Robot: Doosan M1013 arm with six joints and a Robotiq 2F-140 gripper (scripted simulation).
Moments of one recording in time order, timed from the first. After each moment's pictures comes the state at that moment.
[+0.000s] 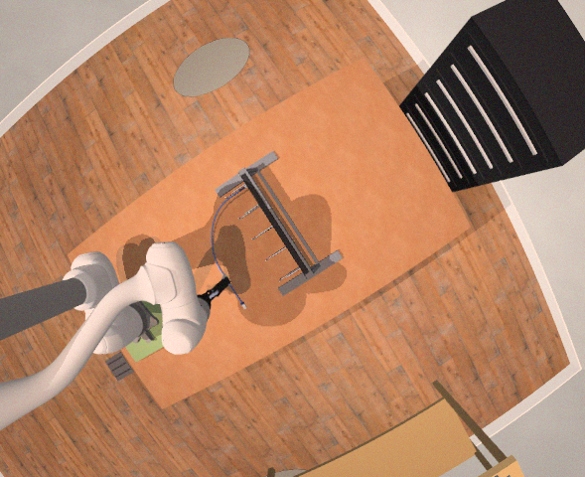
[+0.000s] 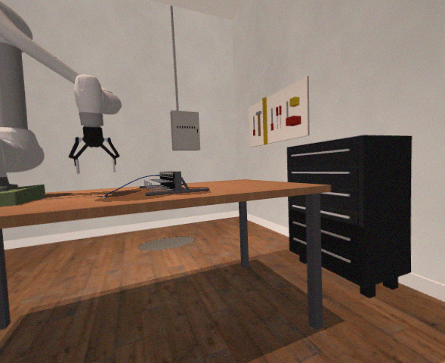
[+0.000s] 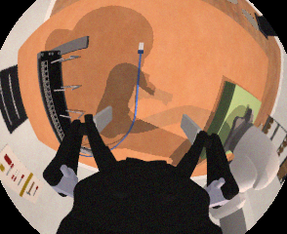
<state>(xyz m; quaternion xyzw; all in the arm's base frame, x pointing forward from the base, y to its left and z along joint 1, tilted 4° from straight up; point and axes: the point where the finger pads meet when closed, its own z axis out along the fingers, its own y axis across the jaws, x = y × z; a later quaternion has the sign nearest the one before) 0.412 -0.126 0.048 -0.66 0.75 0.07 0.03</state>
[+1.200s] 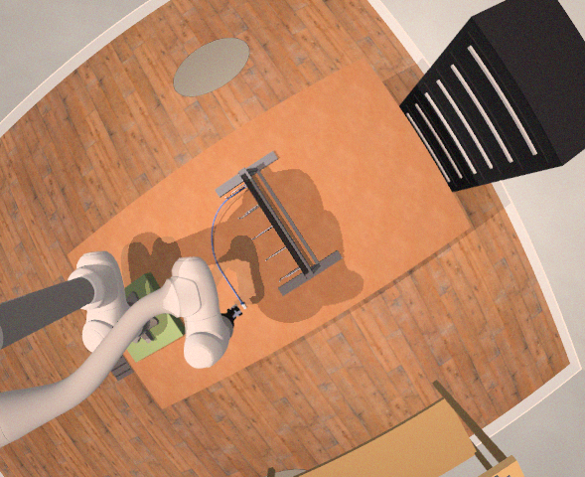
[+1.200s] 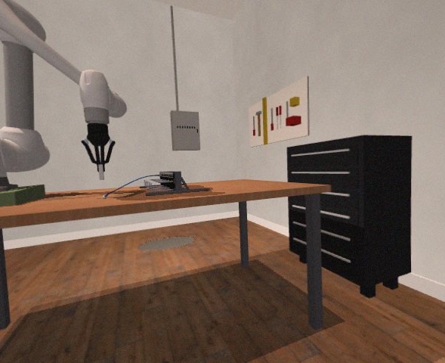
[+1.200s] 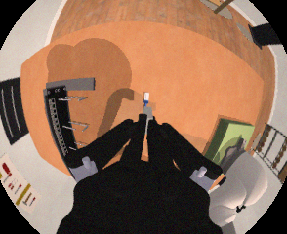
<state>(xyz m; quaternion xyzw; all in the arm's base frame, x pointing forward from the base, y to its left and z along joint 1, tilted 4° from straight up) 0.424 -0.249 0.042 -0.66 0.75 0.02 -0.03</state>
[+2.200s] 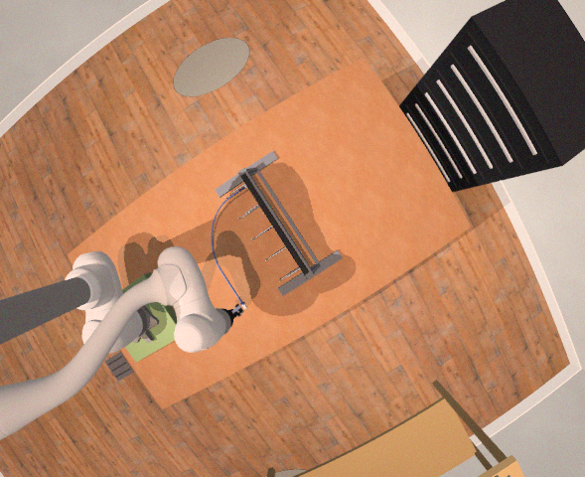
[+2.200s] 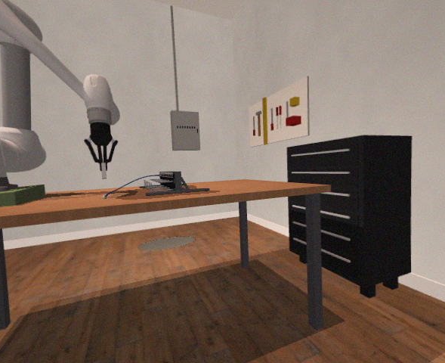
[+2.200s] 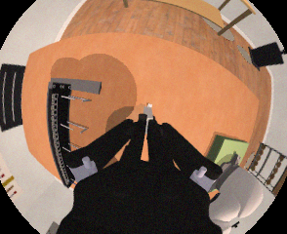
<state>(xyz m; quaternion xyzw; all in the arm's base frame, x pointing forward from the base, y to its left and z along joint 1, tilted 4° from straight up) 0.433 -0.265 0.047 -0.70 0.70 -0.04 -0.09</state>
